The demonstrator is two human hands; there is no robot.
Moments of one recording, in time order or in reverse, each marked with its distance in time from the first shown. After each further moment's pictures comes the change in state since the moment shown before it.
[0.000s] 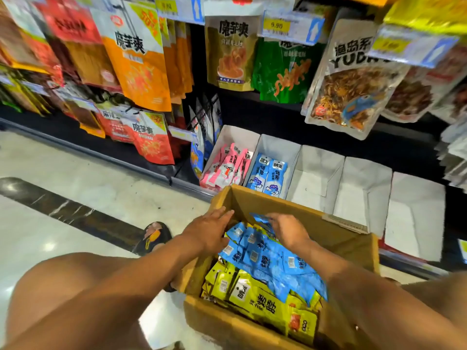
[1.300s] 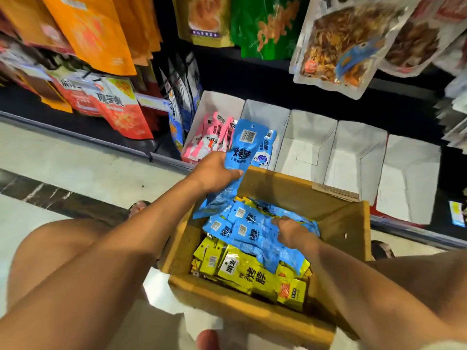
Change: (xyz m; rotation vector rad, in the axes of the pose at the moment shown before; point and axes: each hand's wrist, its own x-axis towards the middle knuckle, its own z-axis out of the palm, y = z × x) left_hand 0.052 0.058 -0.061 -0.808 0.182 -0.065; right_hand -0.014 0.094 0.069 -0.235 -0.513 0.132
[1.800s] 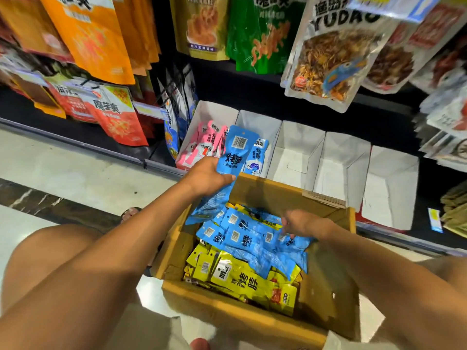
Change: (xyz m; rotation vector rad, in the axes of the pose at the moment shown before) left_hand -0.011 0.007 -0.009 -0.054 0.001 -0.015; right_hand -0.041 0.023 -0.073 0.128 -0.031 -0.030
